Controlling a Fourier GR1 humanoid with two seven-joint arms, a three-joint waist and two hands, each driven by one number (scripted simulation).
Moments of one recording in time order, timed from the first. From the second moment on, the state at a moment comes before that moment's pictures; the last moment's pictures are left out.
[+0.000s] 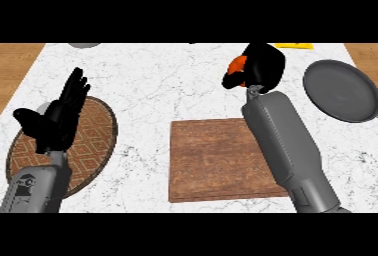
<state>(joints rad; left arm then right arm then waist) -0.26 0.20 0.08 -1.46 0.03 0.08 0.09 -0.87 -0.01 0.00 -0.94 1.26 -0.19 0.79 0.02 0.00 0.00</state>
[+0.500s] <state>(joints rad) -0.25 0.20 0.09 -1.46 0.03 0.08 0.09 -0.87 -0.15 -0.19 -0.92 1.11 -0.43 0.64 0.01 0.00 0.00</state>
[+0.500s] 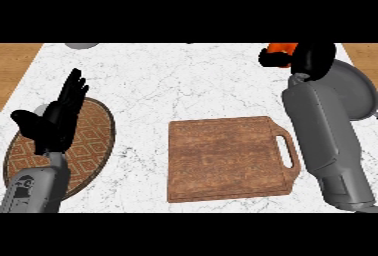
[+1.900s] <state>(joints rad) -0.29 0.18 0.06 -1.48 0.01 0.06 0.09 -0.80 -0.64 -0.59 -0.25 0.82 -0.58 0.03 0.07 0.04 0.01</state>
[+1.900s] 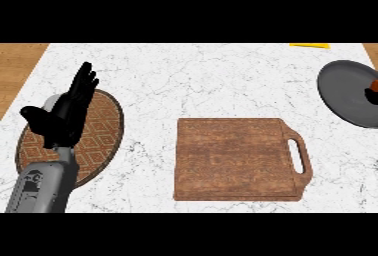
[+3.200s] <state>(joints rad) -0.23 0.18 0.09 -1.48 0.00 0.08 0.09 -0.62 -0.55 -0.93 -0.34 0.34 -0.19 -0.59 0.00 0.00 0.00</state>
